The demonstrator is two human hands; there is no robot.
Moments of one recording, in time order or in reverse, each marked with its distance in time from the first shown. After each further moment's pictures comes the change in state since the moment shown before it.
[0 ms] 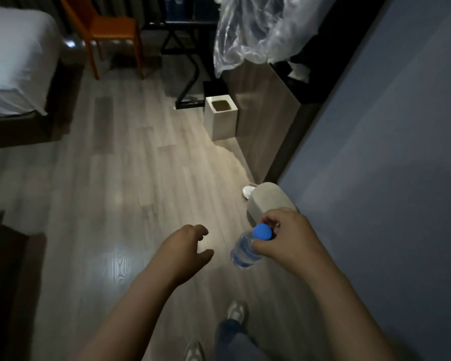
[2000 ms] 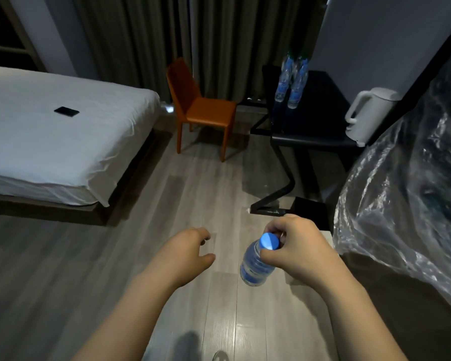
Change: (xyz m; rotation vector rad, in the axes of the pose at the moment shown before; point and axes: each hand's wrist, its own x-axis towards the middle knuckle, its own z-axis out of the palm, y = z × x) left_hand 0.664 -0.243 -0.499 -0.053 0.225 -0.278; right_hand 0.859 -0.362 0.061 -0.179 -0.206 -0.412
